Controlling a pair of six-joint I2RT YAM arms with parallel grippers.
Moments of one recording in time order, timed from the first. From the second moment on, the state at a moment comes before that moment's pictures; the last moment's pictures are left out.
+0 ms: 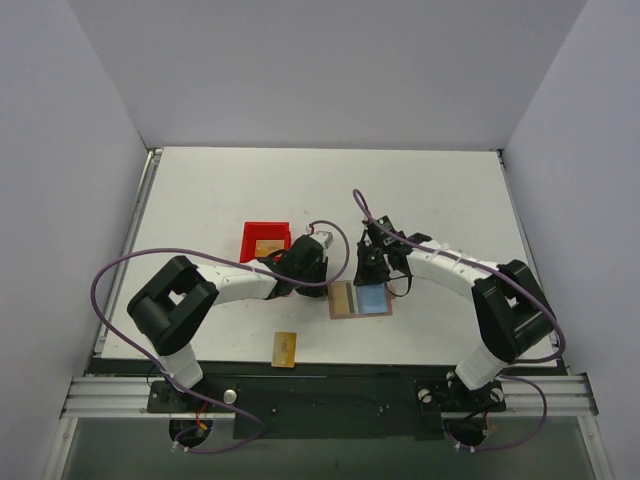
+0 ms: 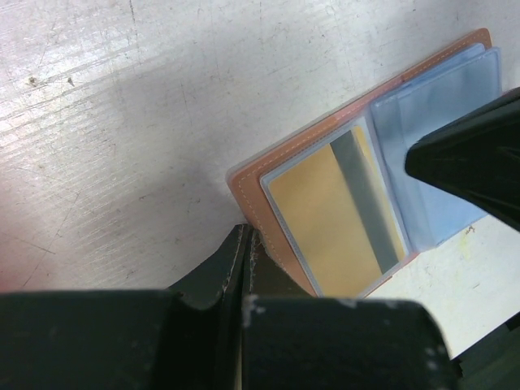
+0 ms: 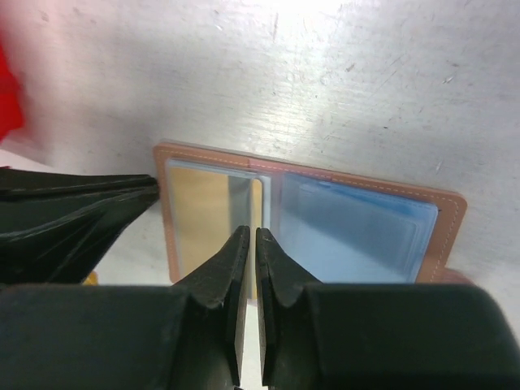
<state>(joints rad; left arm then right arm) -0.81 1.74 0.90 -0.03 0.04 -0.55 0.56 1.64 0.91 -0.37 -0.12 0.56</state>
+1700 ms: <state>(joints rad) -0.82 0.96 0.40 -0.47 -0.20 -0.86 1.23 1.56 0.55 0.23 0.00 1.23</state>
